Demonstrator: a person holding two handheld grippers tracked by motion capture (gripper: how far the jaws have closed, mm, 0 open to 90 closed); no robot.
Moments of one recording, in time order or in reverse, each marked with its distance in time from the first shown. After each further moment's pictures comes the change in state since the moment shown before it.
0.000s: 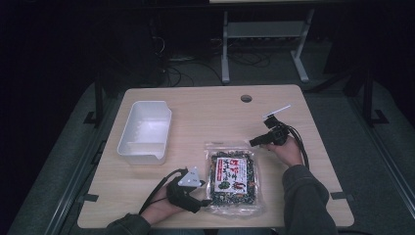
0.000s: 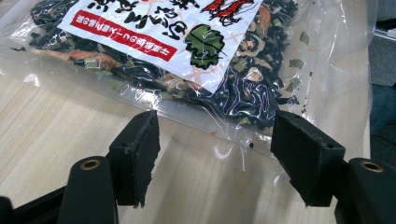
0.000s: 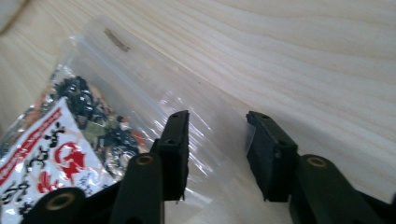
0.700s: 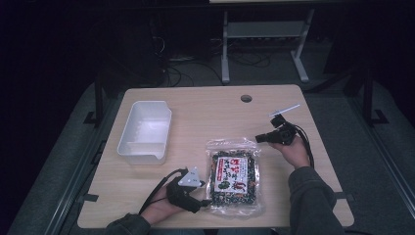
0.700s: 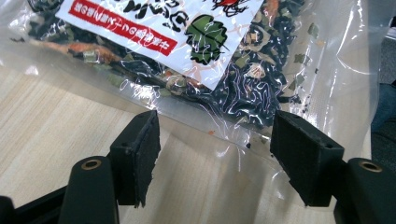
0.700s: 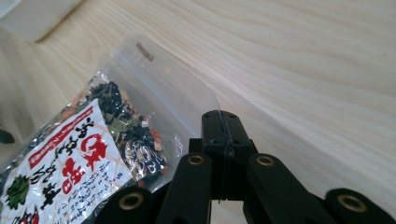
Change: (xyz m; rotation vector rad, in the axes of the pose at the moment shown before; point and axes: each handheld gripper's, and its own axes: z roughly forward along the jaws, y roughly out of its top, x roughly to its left) left arm 0.001 -0.001 0.000 0.008 0.001 0.003; right arm 0.012 -0.007 -0.032 -0.106 0.003 -0.092
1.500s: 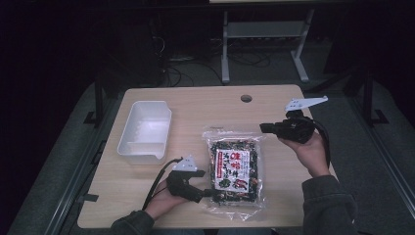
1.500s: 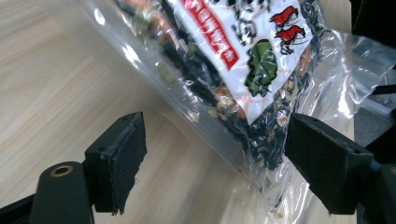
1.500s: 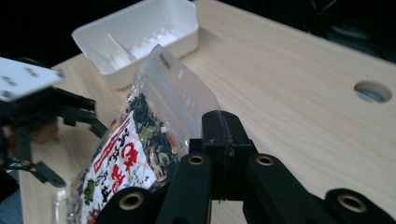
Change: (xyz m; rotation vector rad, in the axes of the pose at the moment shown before) left arm 0.022 0.010 0.001 -0.151 -0.037 -0.212; right arm 0.066 0.012 -0.091 -0.256 0.022 -0.218
